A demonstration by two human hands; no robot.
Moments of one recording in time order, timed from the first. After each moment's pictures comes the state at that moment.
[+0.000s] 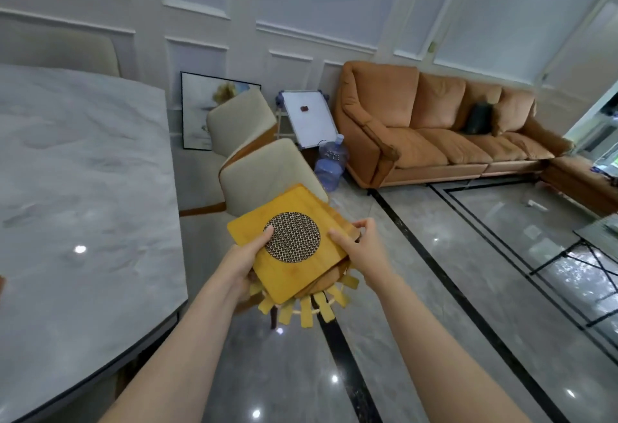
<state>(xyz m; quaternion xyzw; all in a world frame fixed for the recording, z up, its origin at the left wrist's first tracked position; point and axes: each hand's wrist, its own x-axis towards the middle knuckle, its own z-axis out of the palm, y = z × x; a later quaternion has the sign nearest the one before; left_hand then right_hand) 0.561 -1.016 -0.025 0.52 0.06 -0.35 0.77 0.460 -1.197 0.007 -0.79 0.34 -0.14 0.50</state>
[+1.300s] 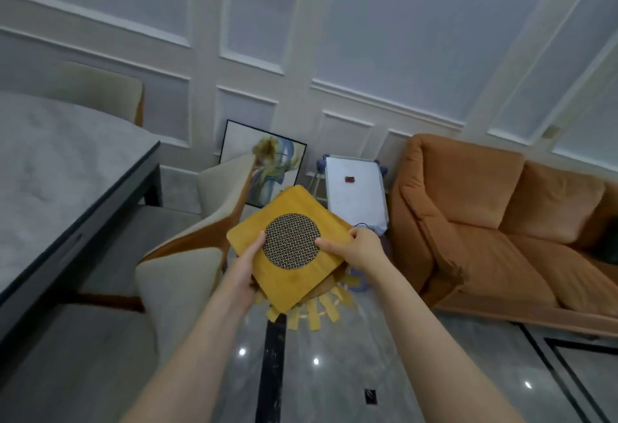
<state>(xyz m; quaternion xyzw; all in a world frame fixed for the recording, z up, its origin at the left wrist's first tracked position) 0.862 -1.470 0.005 0.44 0.17 -0.19 0.87 0.851 -1.658 0.064 -0.90 0.17 0.00 0.39</state>
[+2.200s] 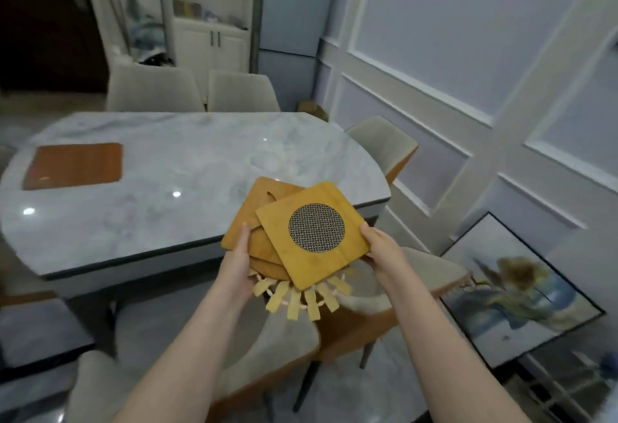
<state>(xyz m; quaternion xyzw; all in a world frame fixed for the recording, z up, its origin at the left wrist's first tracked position) 0.953 -1.359 0.021 0.22 0.44 0.34 0.80 1.142 -1.465 0.047 -0.71 -0.15 0.35 0.60</state>
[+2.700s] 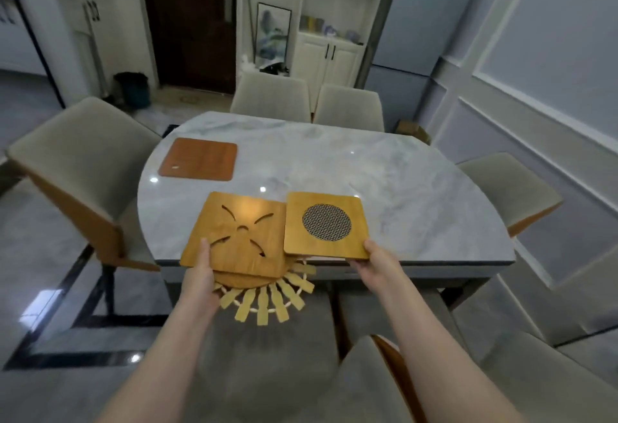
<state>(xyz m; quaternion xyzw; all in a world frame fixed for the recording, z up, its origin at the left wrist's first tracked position) 0.807 -1.222 -0.034 0.10 0.52 0.52 0.67 1.063 -1.244 -0.011 -0.56 -0.04 0.53 0.64</state>
